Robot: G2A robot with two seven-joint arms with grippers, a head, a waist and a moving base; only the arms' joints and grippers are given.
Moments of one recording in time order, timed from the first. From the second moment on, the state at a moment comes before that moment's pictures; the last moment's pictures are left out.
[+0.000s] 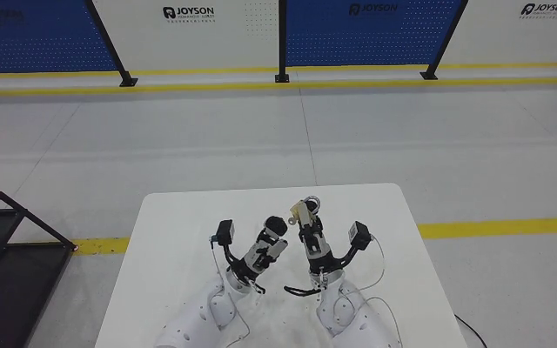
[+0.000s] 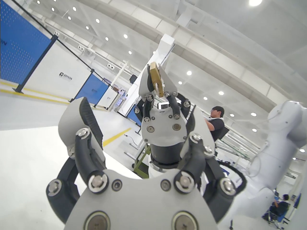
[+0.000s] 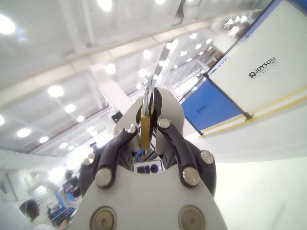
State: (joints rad) left arm 1.41 -1.30 -0.94 -1.22 0.65 -1.01 0.51; right arm -1.53 -1.52 1.06 -1.40 -0.74 -0.77 -0.61
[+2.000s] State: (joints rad) left arm 1.46 -1.25 -1.00 -1.39 0.13 -1.01 -0.03; right arm -1.52 -1.52 1.03 -1.38 -0.76 -0.74 -0.61
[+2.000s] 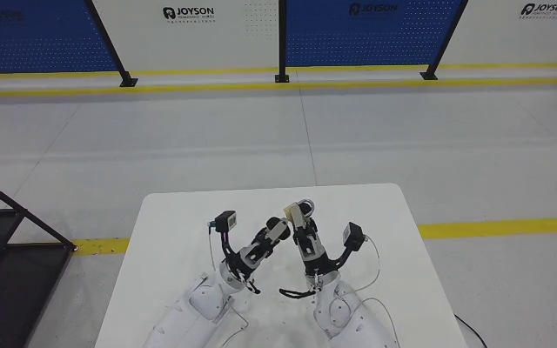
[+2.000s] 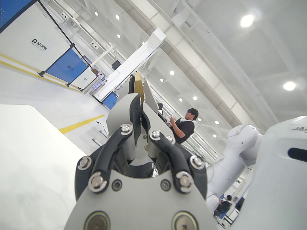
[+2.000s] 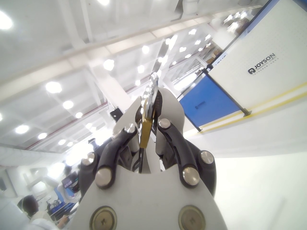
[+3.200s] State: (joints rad) left arm 1.48 -1.27 -1.07 -1.38 0.57 -1.01 0.31; right arm -1.55 -1.51 1.05 -1.43 -0.75 -0.68 -0.51
